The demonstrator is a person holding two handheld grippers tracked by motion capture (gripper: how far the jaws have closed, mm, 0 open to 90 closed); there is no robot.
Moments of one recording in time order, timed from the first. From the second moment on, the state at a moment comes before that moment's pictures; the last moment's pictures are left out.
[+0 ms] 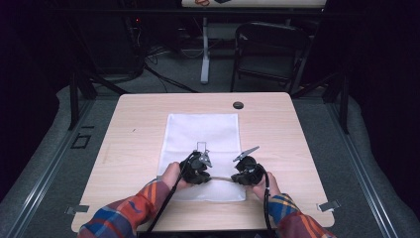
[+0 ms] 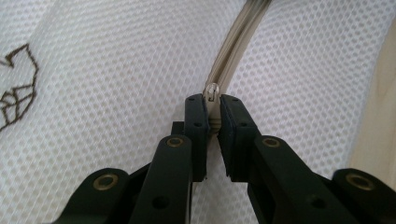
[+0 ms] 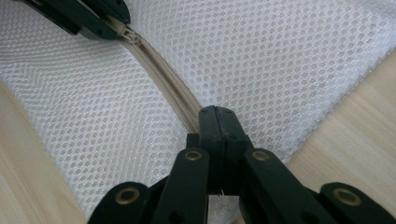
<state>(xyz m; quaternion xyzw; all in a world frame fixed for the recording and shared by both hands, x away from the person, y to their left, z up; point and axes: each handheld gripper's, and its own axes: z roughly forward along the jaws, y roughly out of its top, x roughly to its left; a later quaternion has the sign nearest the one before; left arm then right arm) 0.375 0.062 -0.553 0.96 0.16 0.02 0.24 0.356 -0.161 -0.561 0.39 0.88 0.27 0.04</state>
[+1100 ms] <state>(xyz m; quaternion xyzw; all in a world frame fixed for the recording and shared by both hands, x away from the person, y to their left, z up) 0.371 0.102 -0.550 0.95 0.20 0.02 0.23 0.358 -0.163 -0.560 0.39 0.88 0.27 0.04</state>
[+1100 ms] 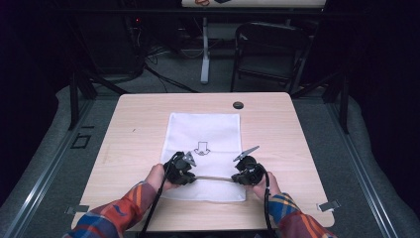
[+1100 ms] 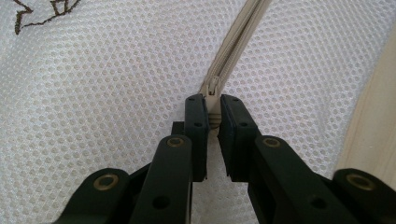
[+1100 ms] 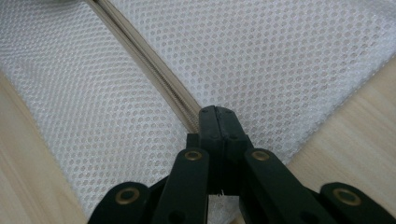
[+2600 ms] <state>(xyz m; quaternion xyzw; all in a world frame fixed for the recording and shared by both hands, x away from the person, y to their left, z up) 0.364 0.169 -0.544 0.93 0.29 0.04 0.23 0.364 -0.159 -0.560 0.38 0.89 0.26 0.07</state>
